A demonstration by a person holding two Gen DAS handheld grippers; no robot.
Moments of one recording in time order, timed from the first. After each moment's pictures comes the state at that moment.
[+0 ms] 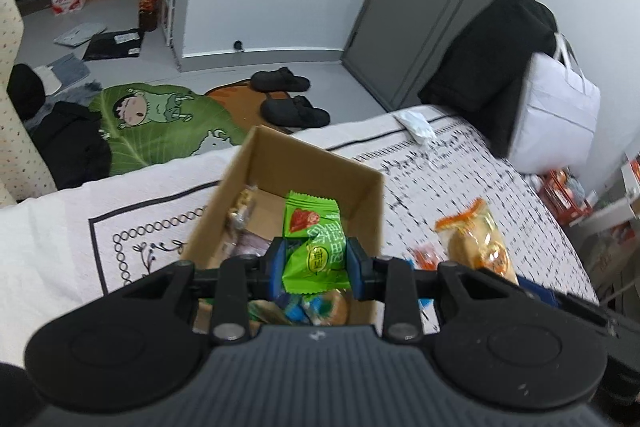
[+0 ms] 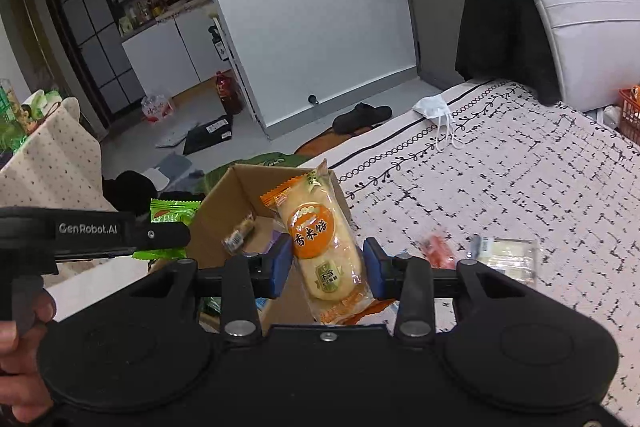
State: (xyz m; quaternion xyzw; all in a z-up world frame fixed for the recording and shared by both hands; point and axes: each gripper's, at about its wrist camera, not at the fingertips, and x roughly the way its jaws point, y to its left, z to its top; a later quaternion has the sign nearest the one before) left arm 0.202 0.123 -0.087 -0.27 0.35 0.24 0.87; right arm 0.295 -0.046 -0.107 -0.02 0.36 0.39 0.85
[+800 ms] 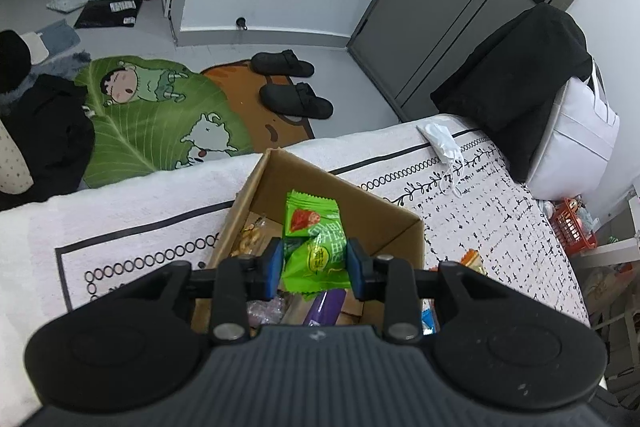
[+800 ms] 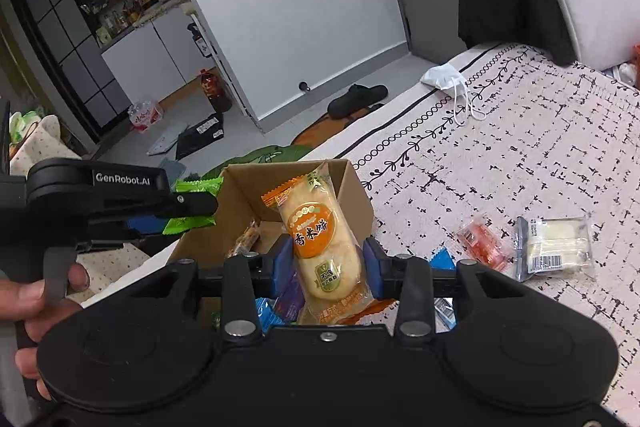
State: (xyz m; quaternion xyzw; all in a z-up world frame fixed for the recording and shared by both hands) left arm 0.252 0.196 -0.123 -0.32 0.36 0.22 0.85; right arm 0.314 0.003 -0.139 0.01 0.40 0.37 0.84
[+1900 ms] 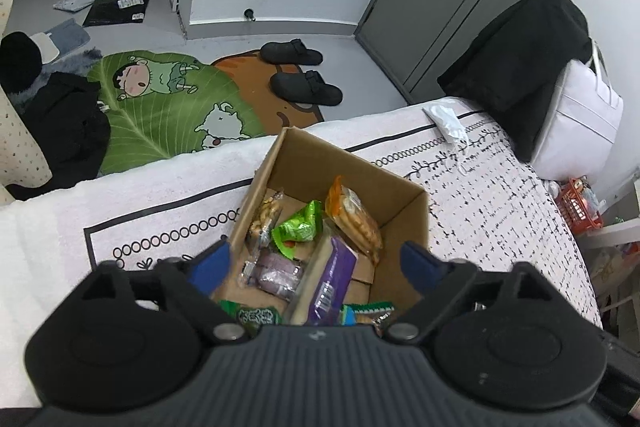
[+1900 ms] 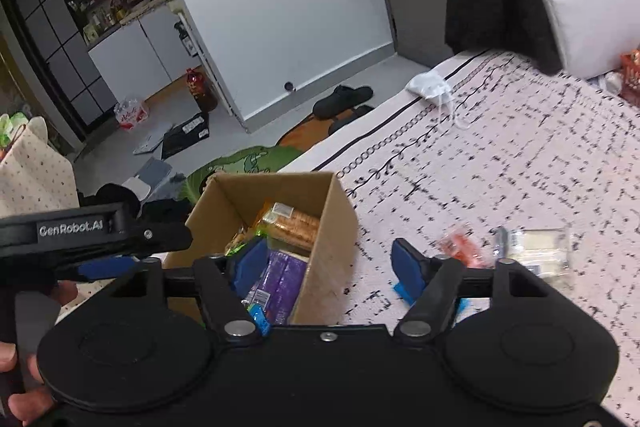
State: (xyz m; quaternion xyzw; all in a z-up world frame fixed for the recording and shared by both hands) left arm 0.228 0.181 -0.107 -0.30 0.38 0.23 0.84; right arm 0.311 -0.010 -0.114 -0.01 0.39 0.34 0.85
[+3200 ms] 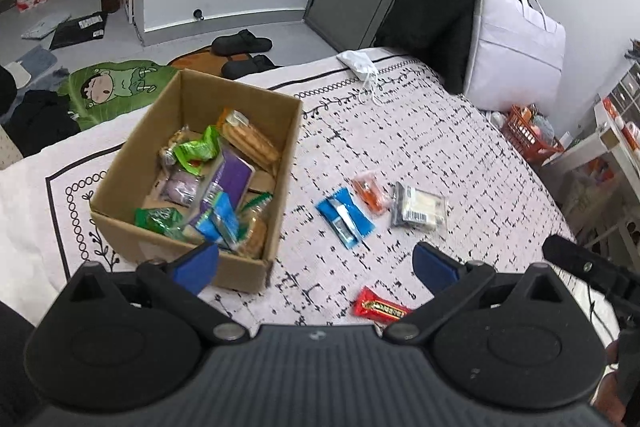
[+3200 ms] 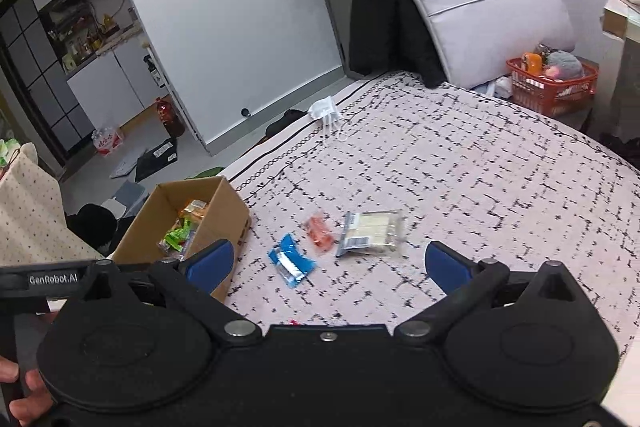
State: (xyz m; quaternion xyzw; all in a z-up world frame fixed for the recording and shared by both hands) left arm 0.216 0.033 -0.087 -0.24 0.40 0.18 0.86; right arm 0.313 -0.185 -0.088 0.02 0.38 0.30 0.87
